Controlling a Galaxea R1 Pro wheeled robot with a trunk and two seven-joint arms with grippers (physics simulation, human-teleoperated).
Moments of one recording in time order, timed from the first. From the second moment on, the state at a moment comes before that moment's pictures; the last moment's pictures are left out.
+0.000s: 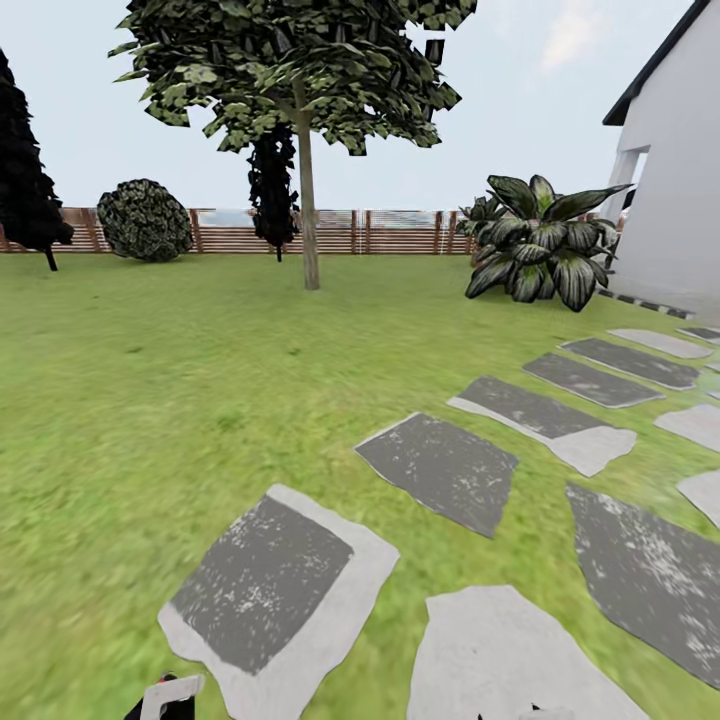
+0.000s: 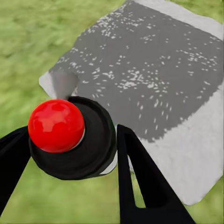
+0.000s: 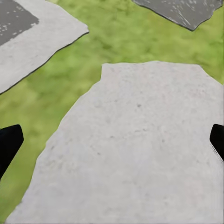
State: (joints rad) left arm -0.22 0.10 0.06 -0.41 0.11 -0.40 0.02; right arm -0.08 -0.08 0.06 -0.59 0.00 -0.35 0.04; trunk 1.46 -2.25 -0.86
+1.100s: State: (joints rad) left arm -0.22 0.10 0.06 -0.41 0.11 -0.40 0.02; right arm -0.08 -0.08 0.06 -0.59 0.00 -0.35 0.04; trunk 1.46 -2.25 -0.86
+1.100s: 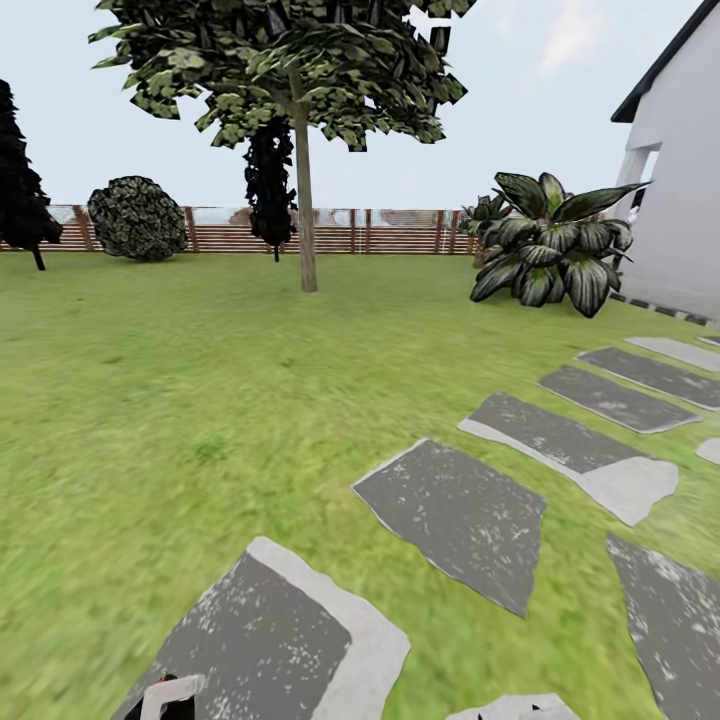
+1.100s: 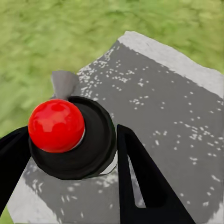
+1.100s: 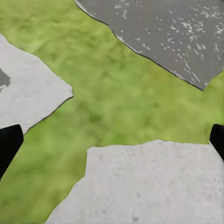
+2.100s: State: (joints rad) left arm -0.22 0.10 0.06 -0.41 0.11 -0.40 0.02; right arm -0.08 -0.08 0.06 -0.59 0.00 -0.35 0.04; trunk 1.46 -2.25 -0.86
